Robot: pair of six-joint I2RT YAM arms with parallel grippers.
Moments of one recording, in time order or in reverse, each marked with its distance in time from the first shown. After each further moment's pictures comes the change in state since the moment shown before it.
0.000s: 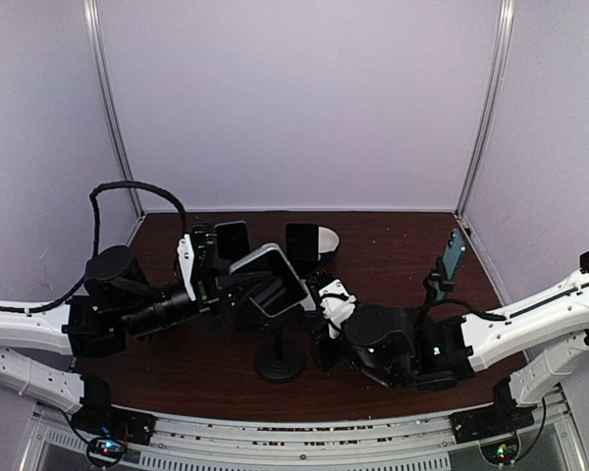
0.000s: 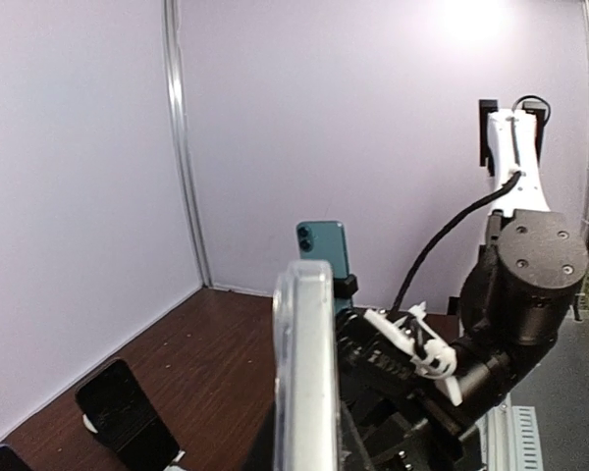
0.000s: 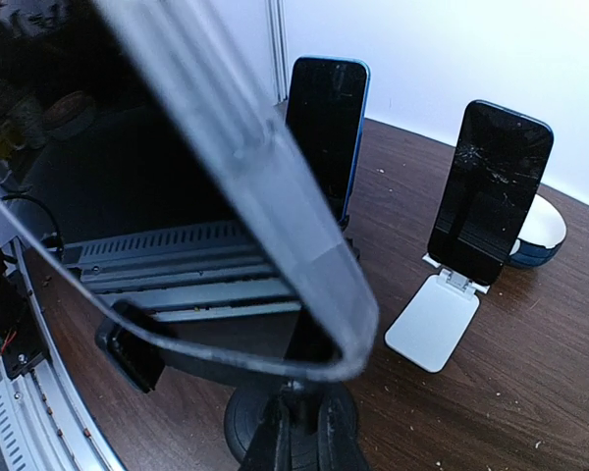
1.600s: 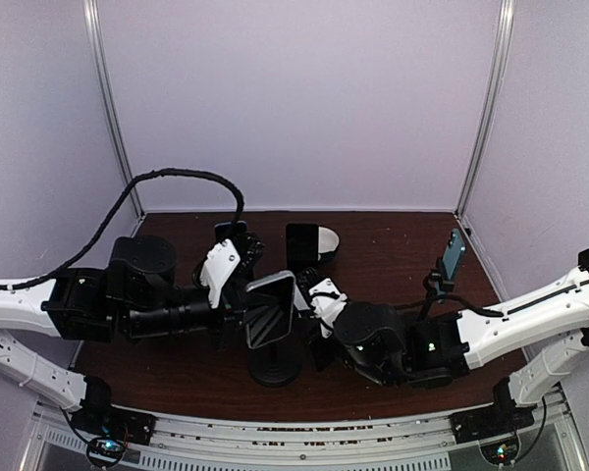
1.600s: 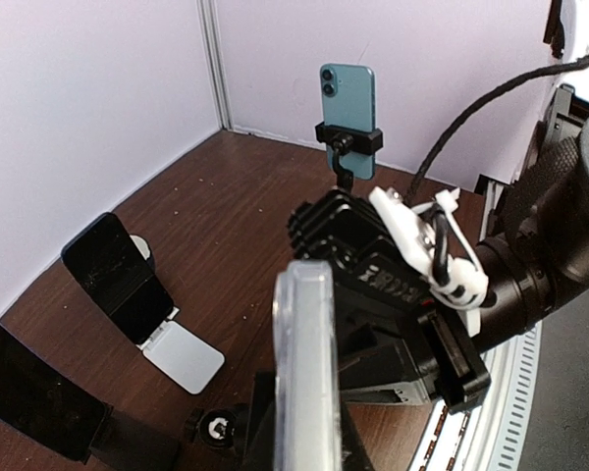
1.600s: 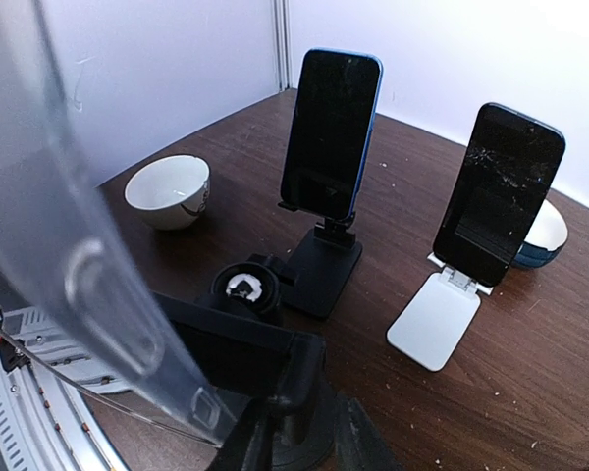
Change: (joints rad) left arm -0.149 0.103 0.320 -0.674 -0.253 -0.155; right arm 0.003 0.031 0.071 -0.089 0.004 -0.011
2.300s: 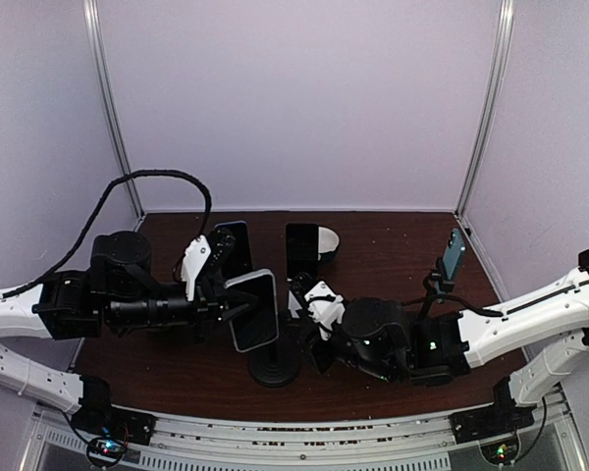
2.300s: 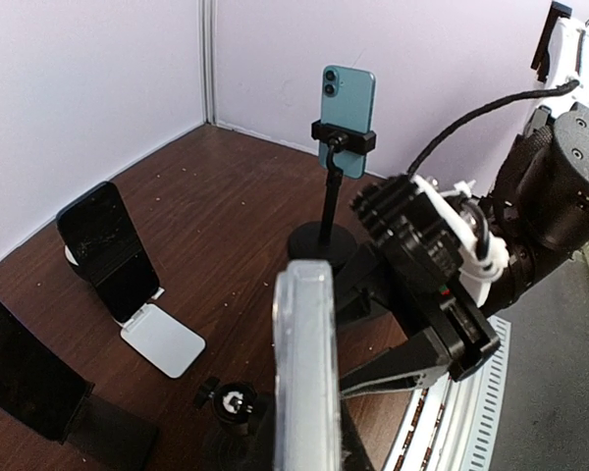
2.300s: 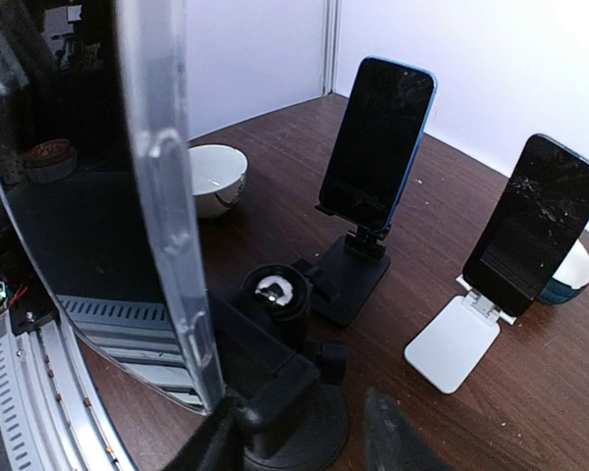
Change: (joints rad) left arm 0.129 -0.131 -0.113 0.027 0.195 -0.063; right arm -0.035 -0.014 -0.047 0.090 -0.130 -0.124
